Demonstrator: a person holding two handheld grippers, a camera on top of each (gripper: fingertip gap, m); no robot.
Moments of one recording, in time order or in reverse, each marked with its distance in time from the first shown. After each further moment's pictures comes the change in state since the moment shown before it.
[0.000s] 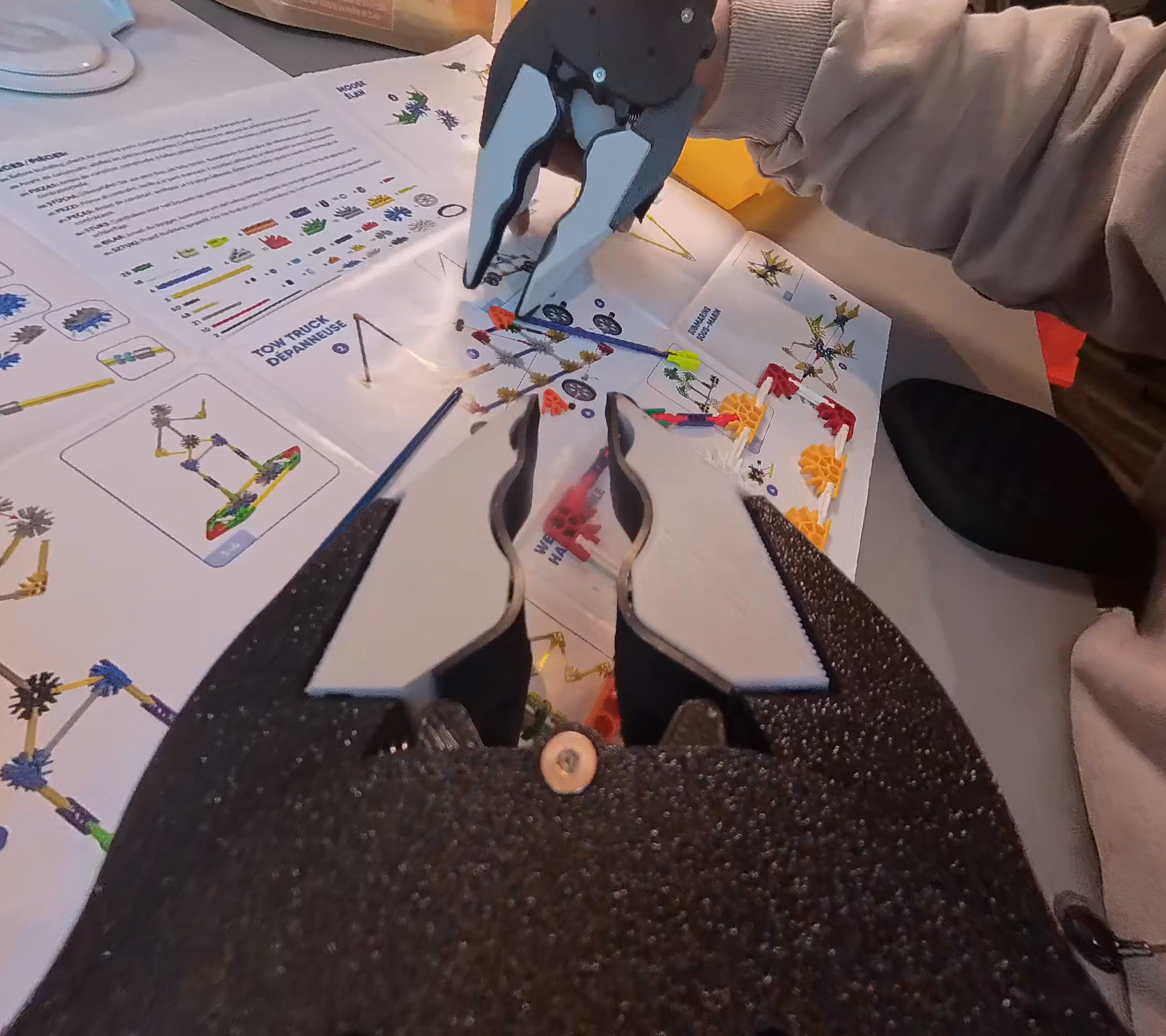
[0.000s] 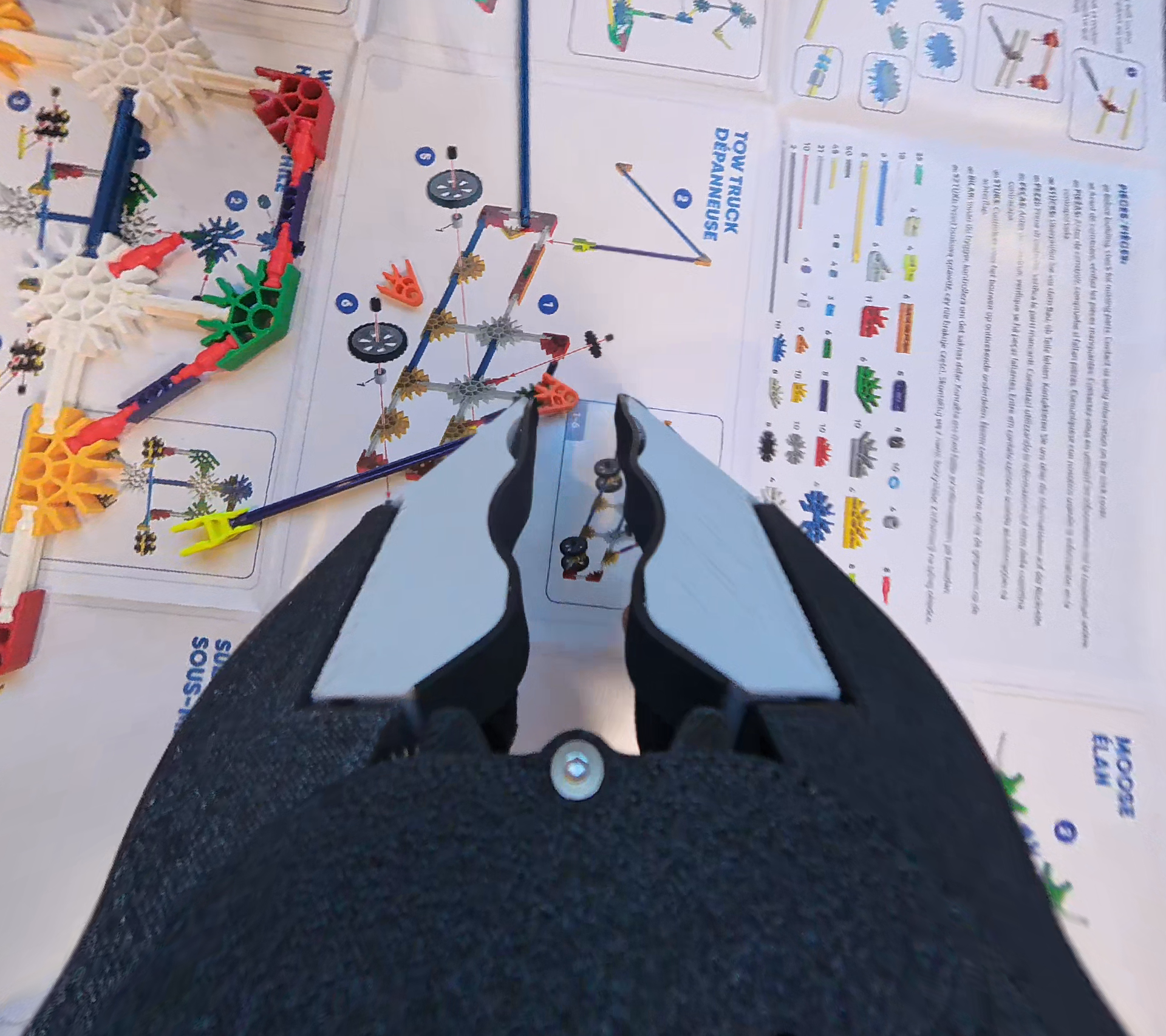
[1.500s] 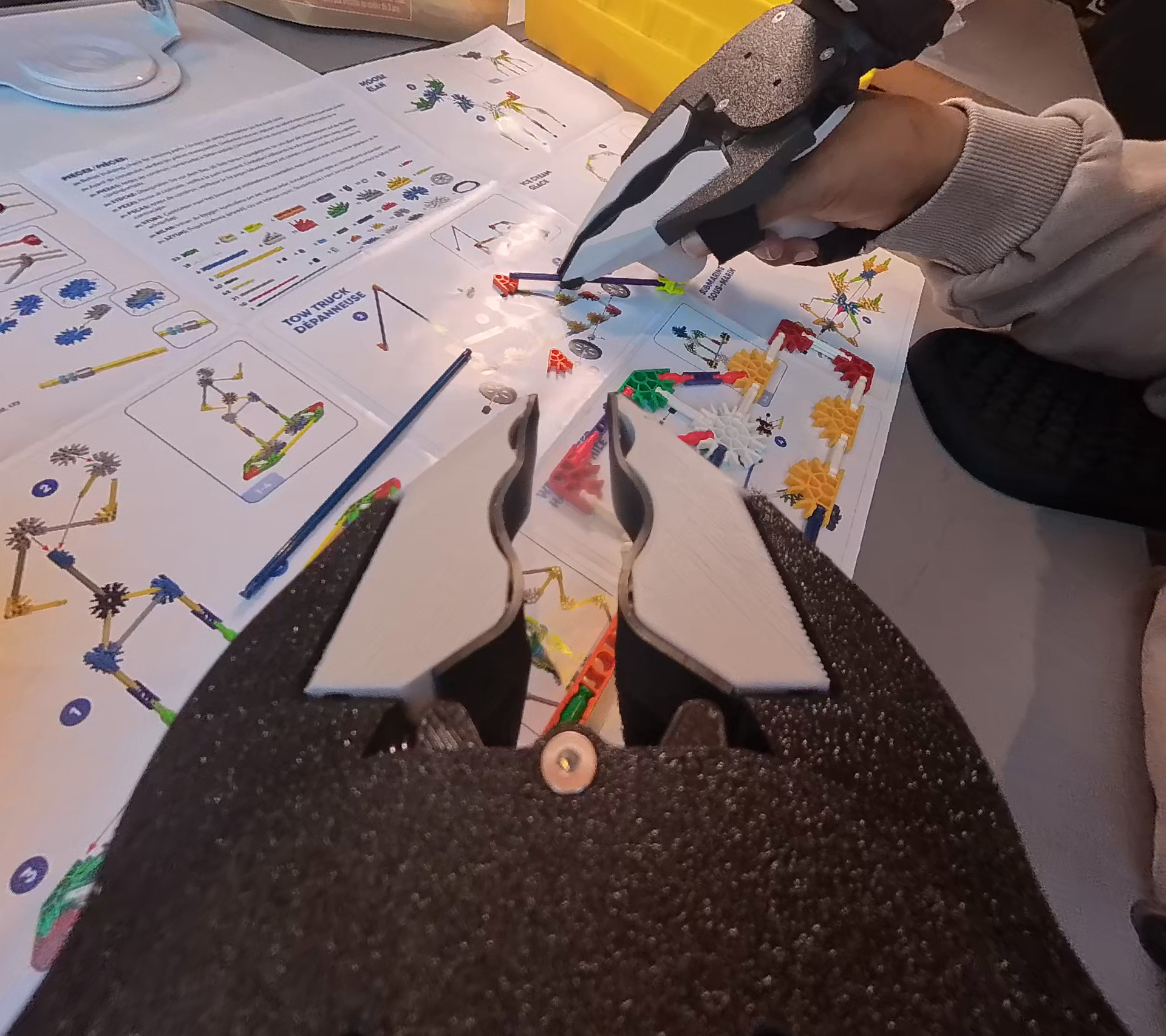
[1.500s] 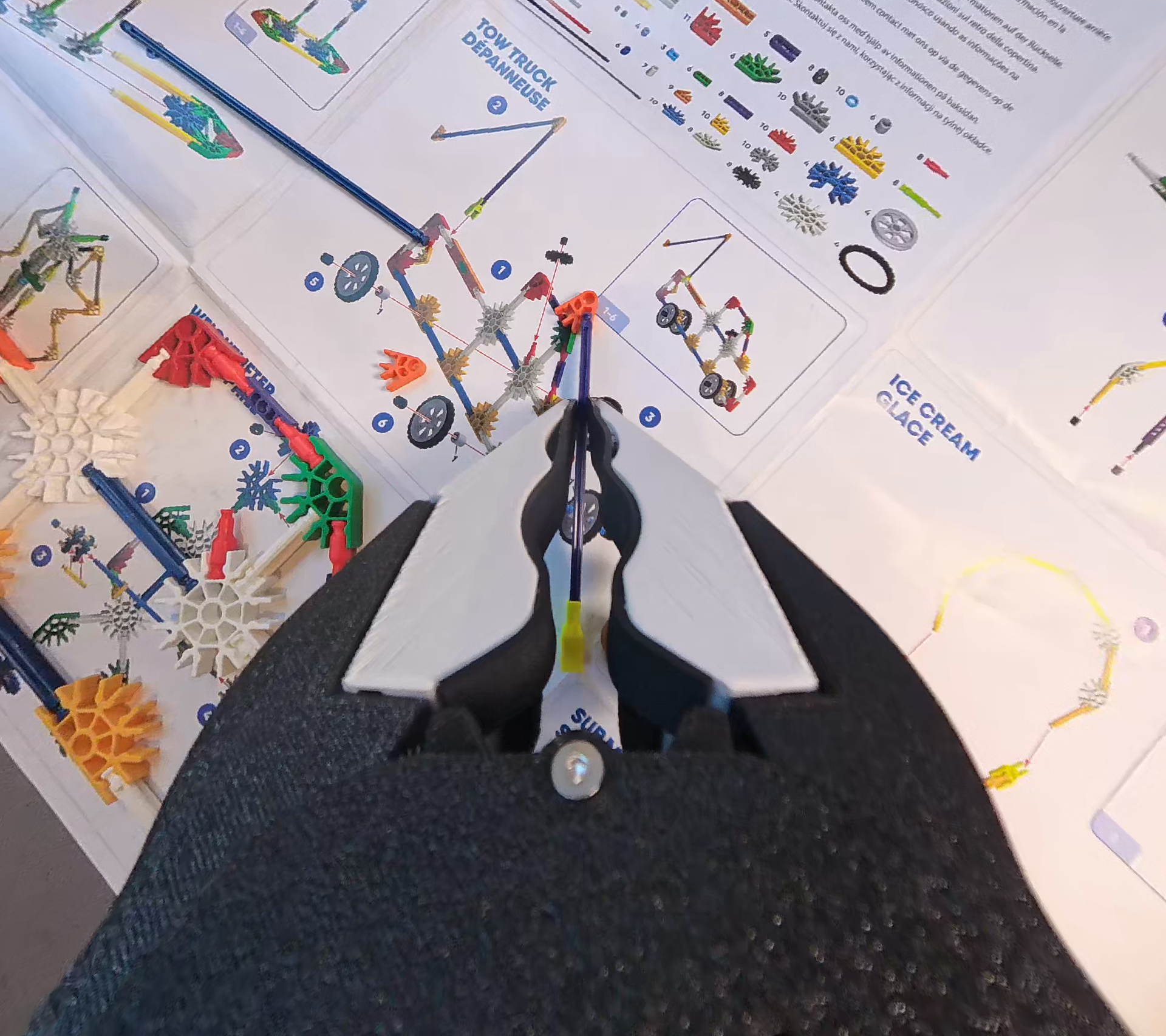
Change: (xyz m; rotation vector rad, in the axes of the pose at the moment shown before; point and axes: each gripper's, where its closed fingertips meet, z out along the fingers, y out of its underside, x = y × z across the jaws) left arm 0.006 0.012 -0.019 -0.023 -0.074 0.078; right arm -0.030 0.015 -0.010 0.020 0.485 0.781
